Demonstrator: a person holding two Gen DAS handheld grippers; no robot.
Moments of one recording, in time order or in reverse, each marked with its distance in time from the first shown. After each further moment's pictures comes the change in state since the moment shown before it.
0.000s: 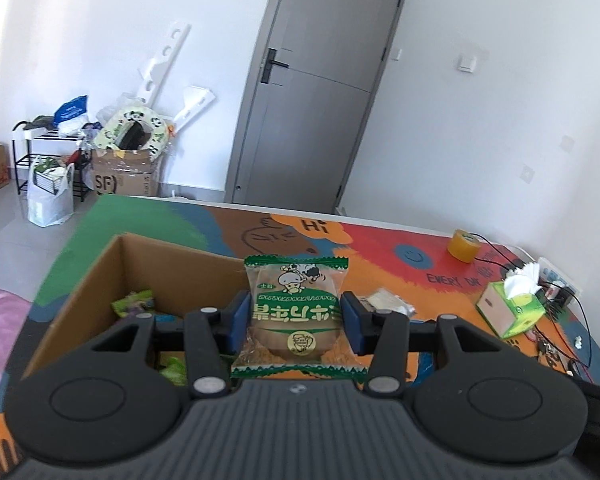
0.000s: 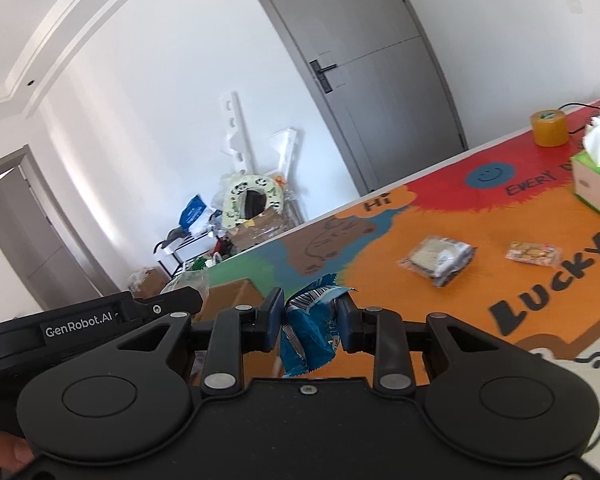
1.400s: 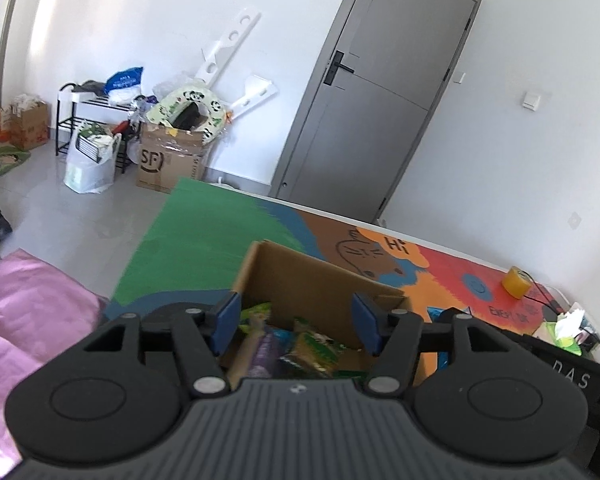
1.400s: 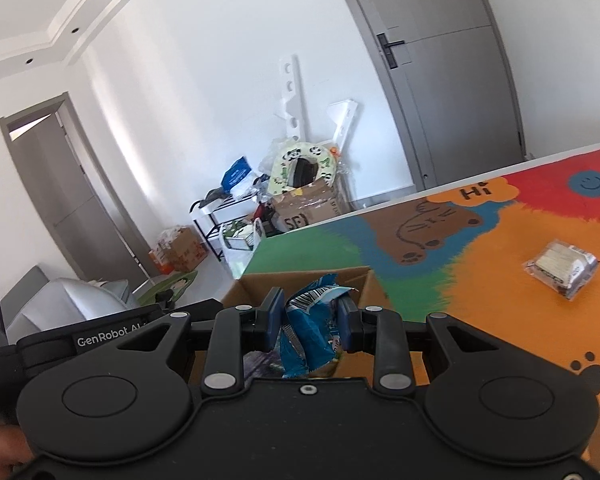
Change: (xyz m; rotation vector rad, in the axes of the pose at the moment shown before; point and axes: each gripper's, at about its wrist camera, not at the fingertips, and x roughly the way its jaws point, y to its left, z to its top) left arm 0.005 0.115 0.014 -0.146 0.007 0.073; right arm 0.059 0.098 -0.006 -0.131 0.092 0.093
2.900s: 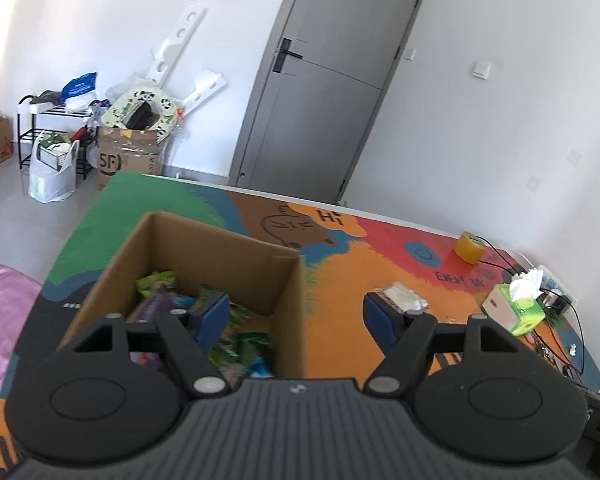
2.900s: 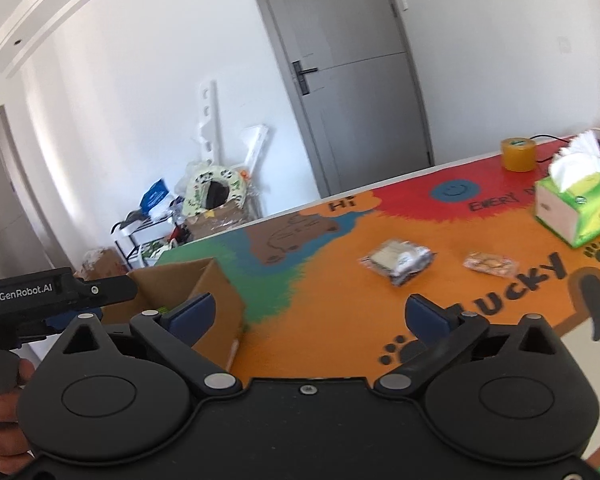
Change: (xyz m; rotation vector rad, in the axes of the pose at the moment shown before) left arm -0.012 -0.082 -0.029 0.089 0.032 -0.099; right arm -0.093 -0.080 -0.027 0.039 -0.098 -0.276
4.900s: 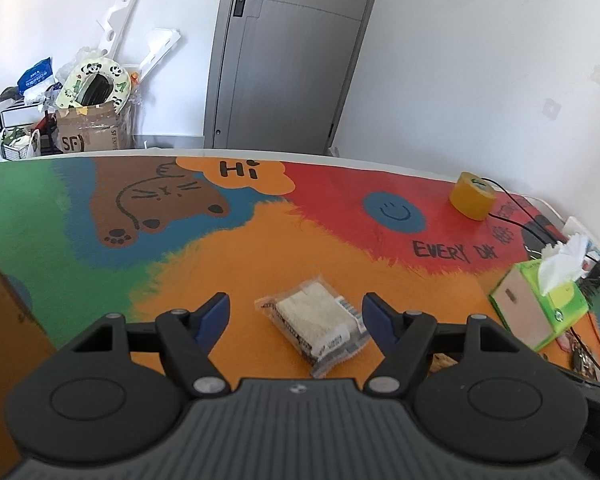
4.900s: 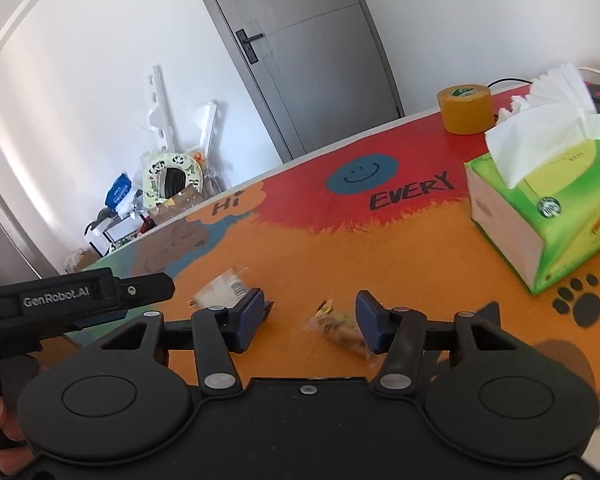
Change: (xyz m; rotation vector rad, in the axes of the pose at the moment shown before) left arm 0.200 -0.151 -0.004 0.095 0.156 0.064; right arm 0.128 -0.173 0.045 0.090 0.152 0.011
